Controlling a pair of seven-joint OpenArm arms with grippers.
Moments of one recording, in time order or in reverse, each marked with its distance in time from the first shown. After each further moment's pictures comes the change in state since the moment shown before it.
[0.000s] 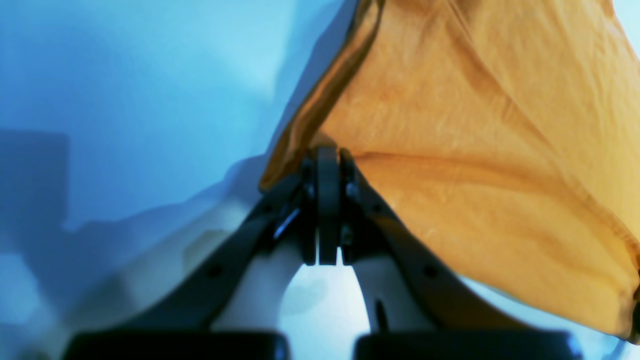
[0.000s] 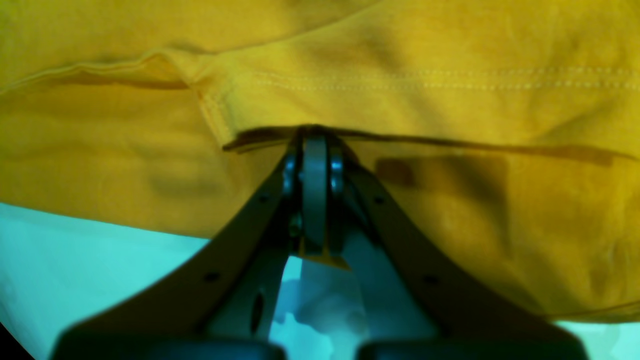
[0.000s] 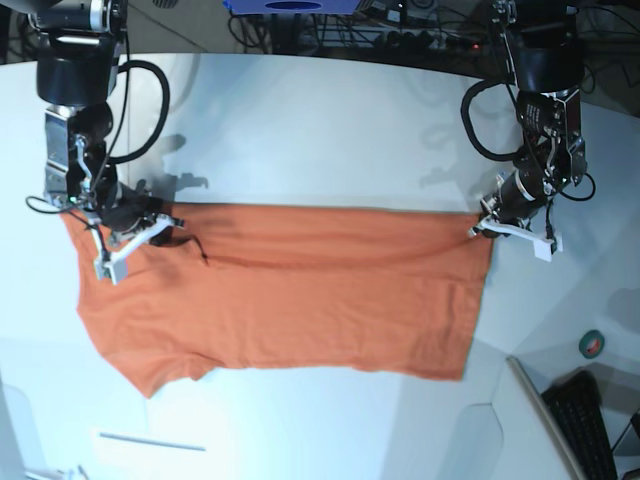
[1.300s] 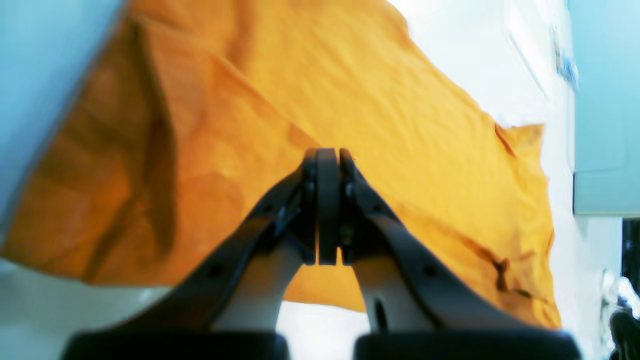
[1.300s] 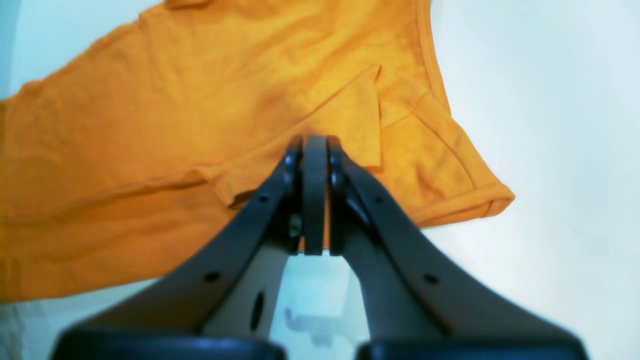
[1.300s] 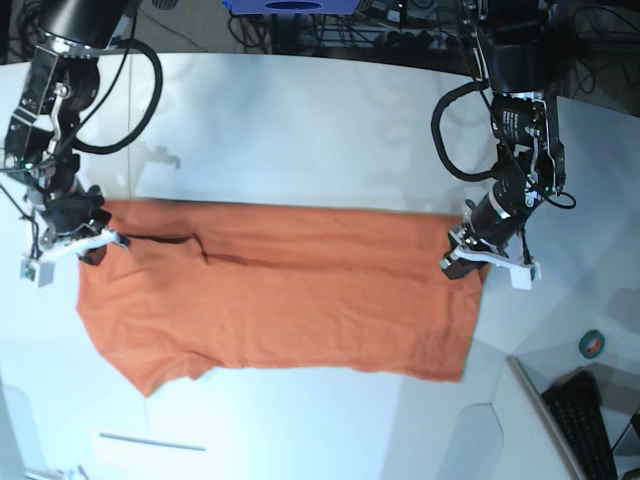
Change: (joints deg) left arm -0.5 5.9 -0.1 7.0 -7.0 -5.6 0.0; right arm -11.1 -7.2 13.2 35.6 -2.0 -8.8 -6.9
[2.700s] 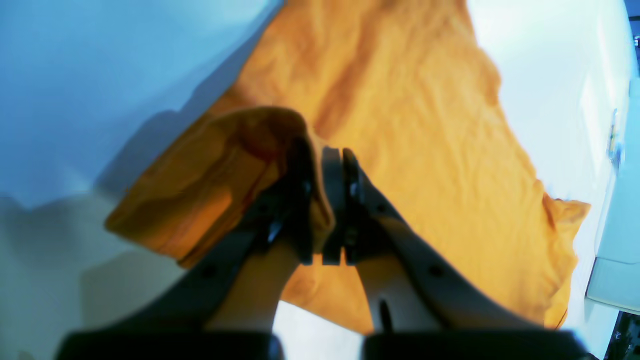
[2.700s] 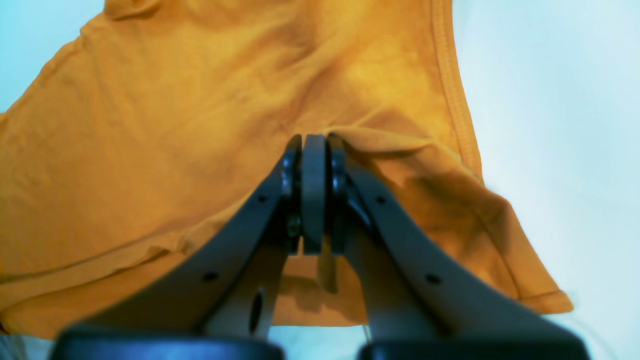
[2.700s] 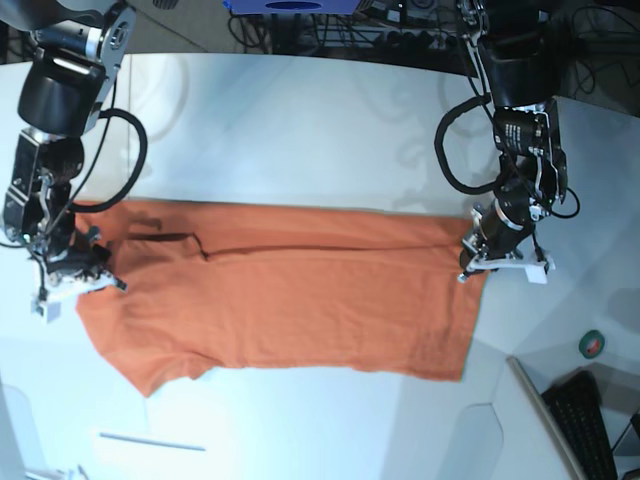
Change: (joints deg) left arm -2.8 0.7 -2.6 -2.0 -0.5 13.4 0.2; right arm 16.3 6.2 -0.4 -26.1 -0.3 -0.3 0.2
